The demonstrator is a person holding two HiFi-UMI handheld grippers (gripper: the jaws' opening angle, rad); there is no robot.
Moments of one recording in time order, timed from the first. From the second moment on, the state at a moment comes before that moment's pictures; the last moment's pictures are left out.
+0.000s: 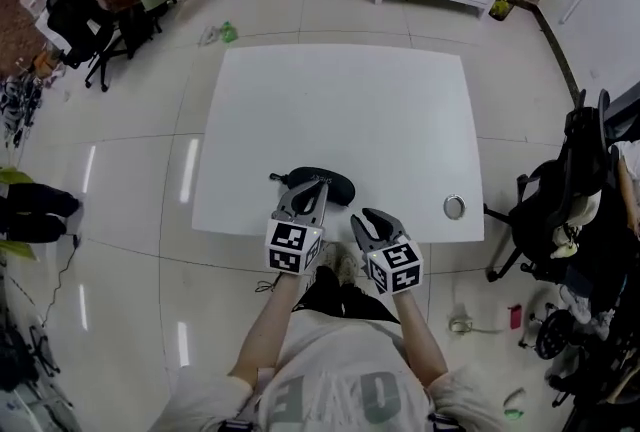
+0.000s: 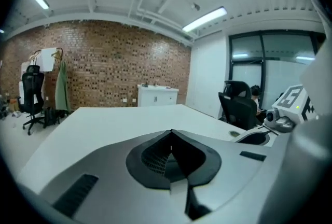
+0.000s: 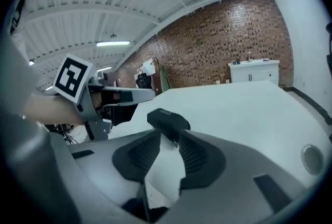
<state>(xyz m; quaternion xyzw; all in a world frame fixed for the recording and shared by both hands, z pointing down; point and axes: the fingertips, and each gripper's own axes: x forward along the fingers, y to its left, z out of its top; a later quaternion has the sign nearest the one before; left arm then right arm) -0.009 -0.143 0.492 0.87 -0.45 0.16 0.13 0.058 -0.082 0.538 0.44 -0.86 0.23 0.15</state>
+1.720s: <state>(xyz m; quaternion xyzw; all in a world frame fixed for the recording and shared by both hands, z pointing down) -0.004 -0.206 0.527 0.86 -0.41 0.21 0.21 0.012 -0.130 0.596 0.35 -0.84 0.16 0.37</state>
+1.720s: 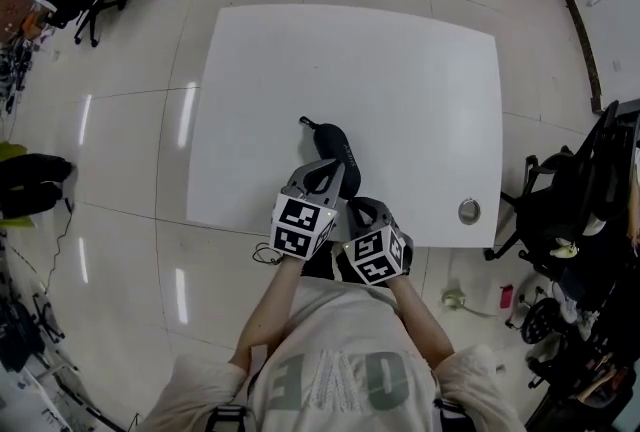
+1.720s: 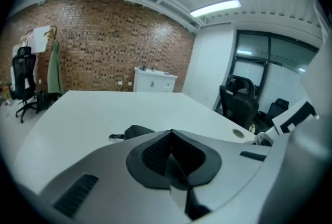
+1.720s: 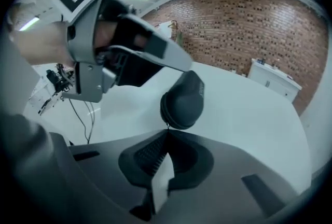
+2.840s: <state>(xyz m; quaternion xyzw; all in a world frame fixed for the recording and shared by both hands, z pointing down) -0.004 -0.211 0.533 0.86 -0.39 0.24 0.21 0.016 -0.161 0.594 0.37 -0.84 0.15 0.37</state>
